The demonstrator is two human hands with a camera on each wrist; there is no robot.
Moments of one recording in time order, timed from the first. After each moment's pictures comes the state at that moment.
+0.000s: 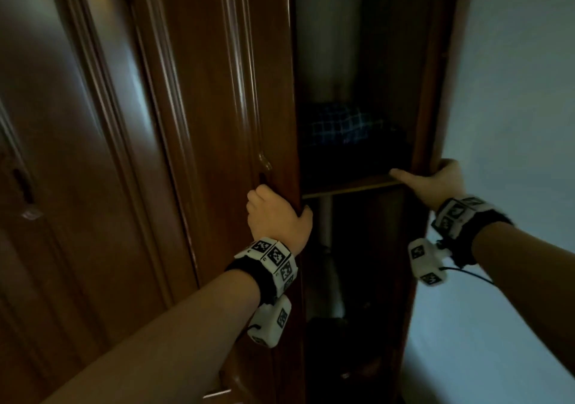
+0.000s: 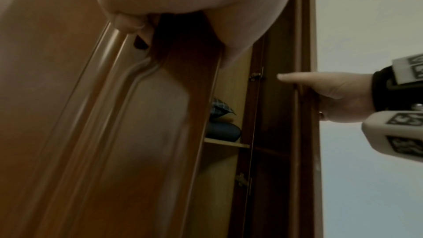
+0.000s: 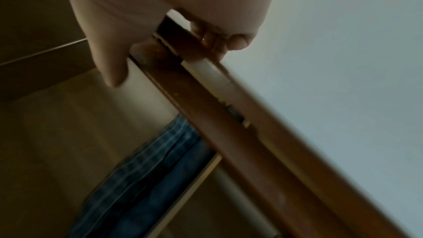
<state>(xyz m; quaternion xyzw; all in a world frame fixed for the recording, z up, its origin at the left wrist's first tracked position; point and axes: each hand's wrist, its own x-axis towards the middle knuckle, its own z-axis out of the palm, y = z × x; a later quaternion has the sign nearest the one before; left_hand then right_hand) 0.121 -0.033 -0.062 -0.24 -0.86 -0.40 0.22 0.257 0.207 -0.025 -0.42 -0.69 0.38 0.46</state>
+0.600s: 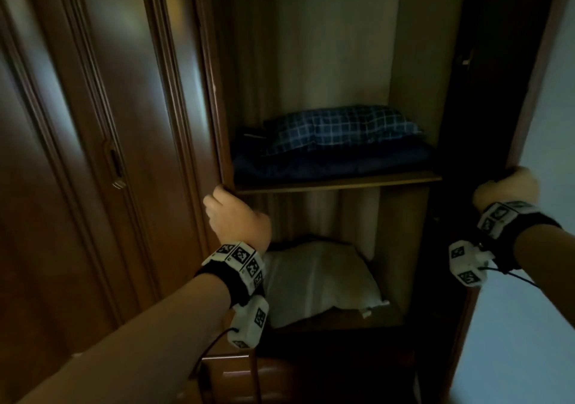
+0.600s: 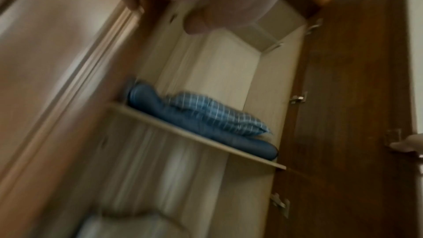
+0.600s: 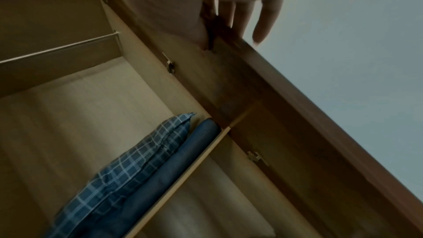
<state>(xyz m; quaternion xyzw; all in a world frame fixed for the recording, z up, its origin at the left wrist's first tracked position) 0.175 -0.155 -0.070 -0.05 -0.83 -0.48 0.28 0.349 0.222 -0.044 -0.54 -0.64 0.26 0.49</state>
